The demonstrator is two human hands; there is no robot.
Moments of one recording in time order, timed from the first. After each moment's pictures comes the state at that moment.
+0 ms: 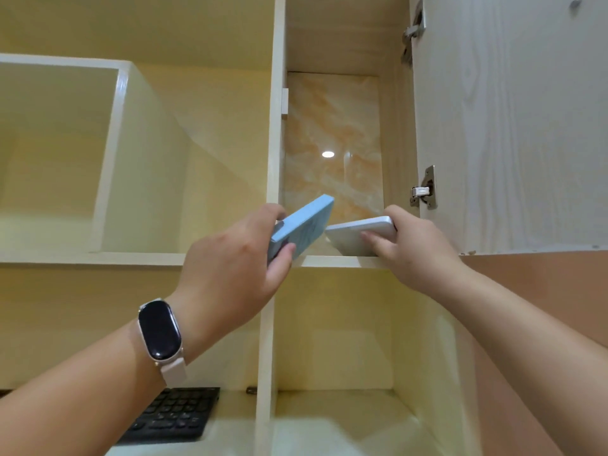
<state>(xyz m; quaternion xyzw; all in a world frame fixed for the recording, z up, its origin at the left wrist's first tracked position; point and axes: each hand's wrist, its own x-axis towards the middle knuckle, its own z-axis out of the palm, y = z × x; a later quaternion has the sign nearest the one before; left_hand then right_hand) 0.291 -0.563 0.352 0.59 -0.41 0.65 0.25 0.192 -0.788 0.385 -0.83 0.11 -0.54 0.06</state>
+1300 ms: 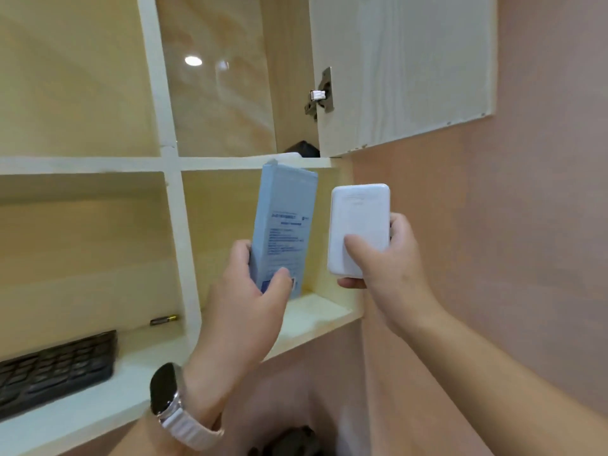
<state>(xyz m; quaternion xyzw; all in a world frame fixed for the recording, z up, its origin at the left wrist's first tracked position) 0.262 -0.607 0.218 0.59 -0.53 0.10 0.60 0.125 -0.713 0.230 -0.61 0.17 -0.63 0.45</state>
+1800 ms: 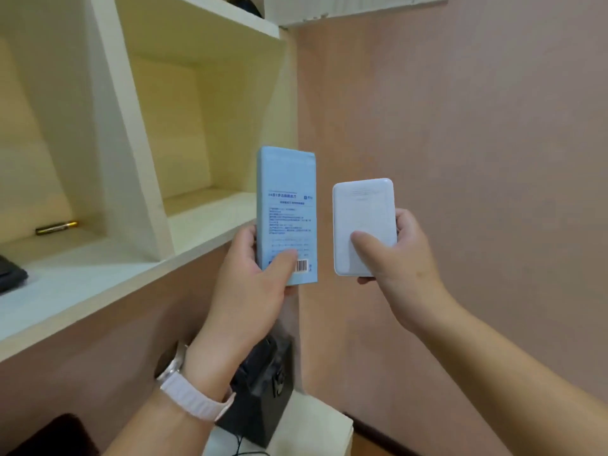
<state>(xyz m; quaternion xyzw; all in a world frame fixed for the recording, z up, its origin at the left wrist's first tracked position) 0.272 -0.578 0.111 0.45 -0.57 -0.30 0.62 0.098 -0.598 0.122 -0.56 0.42 -0.62 0.34</state>
